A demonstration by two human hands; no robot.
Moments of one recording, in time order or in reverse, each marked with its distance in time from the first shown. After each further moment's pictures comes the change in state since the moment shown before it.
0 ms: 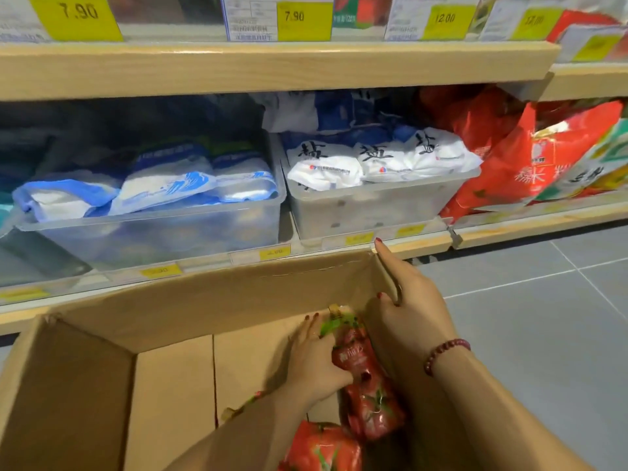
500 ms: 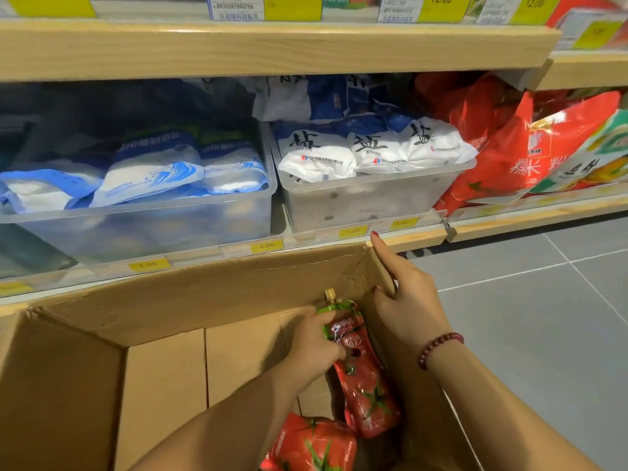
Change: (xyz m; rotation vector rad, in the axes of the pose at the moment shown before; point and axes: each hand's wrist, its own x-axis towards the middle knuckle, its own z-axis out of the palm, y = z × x) left_hand -0.001 0.025 -0.022 -0.655 0.044 -0.085; right_hand 0.004 0.008 0.002 0.076 0.012 -0.003
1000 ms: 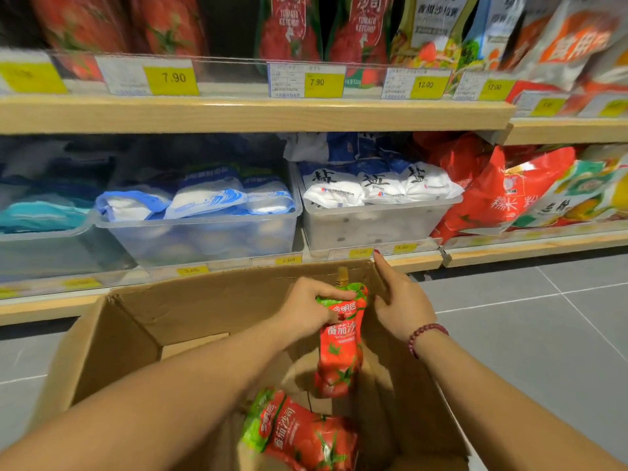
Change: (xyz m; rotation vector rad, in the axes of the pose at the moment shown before) left_hand -0.036 0.071 -0.068 0.014 -0.057 0.209; right_hand -0.001 -0.015 -0.002 -0.259 -0.063 -0.003
